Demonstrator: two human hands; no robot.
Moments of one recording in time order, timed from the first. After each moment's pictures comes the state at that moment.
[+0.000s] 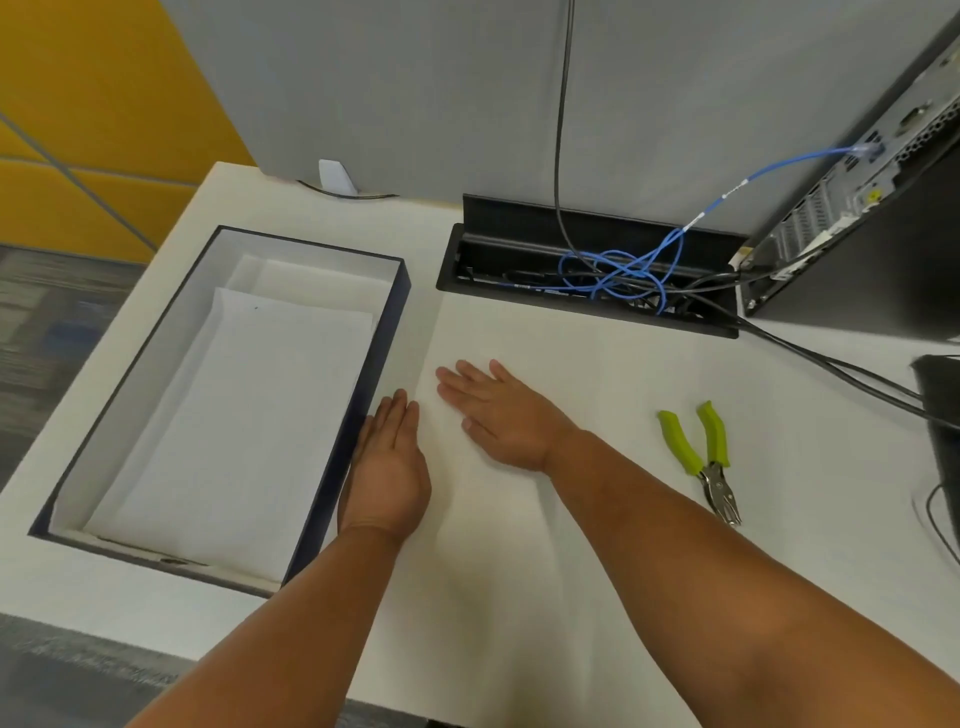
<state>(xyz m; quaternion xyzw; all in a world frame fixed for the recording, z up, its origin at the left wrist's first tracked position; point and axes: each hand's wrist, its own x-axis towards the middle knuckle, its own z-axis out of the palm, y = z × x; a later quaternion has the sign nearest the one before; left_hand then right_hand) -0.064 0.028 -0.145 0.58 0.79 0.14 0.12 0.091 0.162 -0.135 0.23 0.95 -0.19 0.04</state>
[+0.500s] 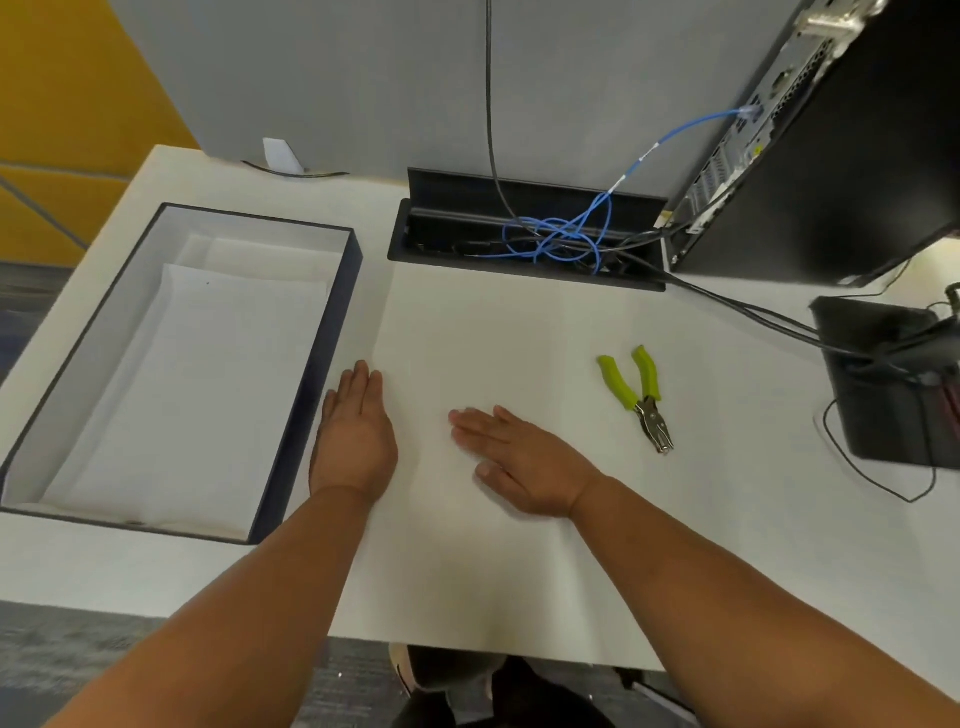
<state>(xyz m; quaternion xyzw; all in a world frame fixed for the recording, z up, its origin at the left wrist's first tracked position) -0.056 0.016 -0.147 0.60 0.79 0.09 0.08 0.181 0.067 -0.136 0.25 0.94 -0.24 -0.04</state>
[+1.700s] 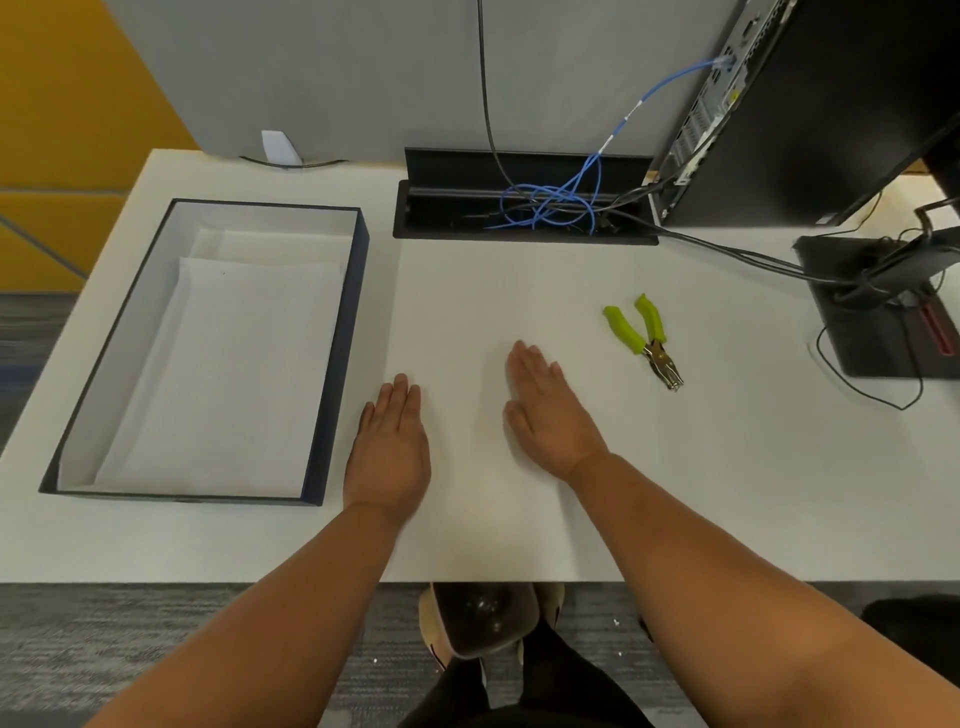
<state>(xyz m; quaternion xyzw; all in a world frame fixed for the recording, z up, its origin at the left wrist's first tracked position) -0.053 -0.047 -0.149 0.68 0.72 0.09 0.10 0.163 0.026 -0.138 0.50 0.84 -0.21 -0.08</state>
